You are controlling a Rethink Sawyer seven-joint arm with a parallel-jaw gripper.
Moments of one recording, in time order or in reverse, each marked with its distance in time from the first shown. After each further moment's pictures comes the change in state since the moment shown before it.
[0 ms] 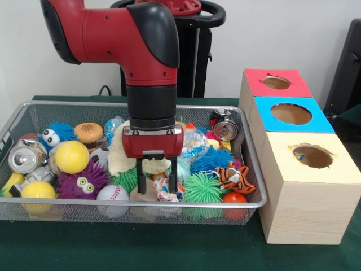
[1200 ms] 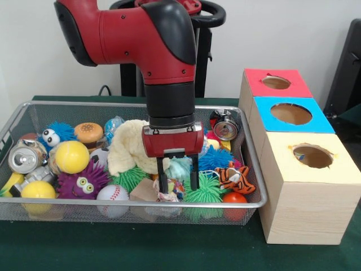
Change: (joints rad) arm 0.015 -0.012 0.041 0.018 0.000 0.000 0.000
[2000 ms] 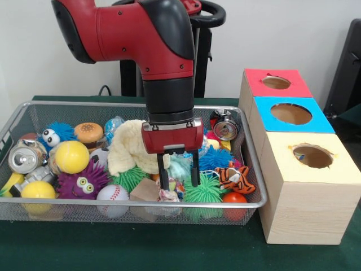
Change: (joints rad) arm -0.026 -0.012 0.026 0.029 0.000 0.000 0.000
